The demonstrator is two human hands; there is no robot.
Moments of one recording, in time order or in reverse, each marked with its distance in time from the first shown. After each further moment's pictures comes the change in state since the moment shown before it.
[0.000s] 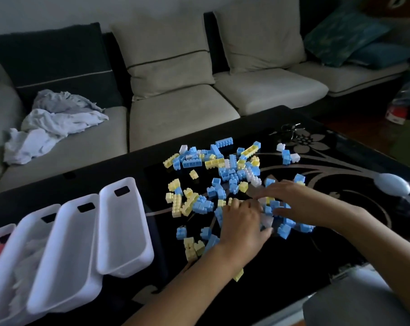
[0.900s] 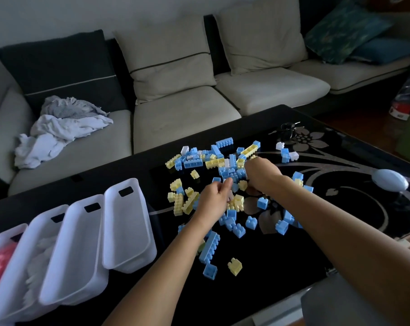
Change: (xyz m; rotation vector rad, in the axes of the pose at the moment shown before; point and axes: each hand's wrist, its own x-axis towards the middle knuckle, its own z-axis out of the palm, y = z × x) left_hand 0.022 -0.043 -0.025 -0.774 0.148 -0.327; right_hand 0.088 -0.020 0.000 -0.218 0.086 0.451
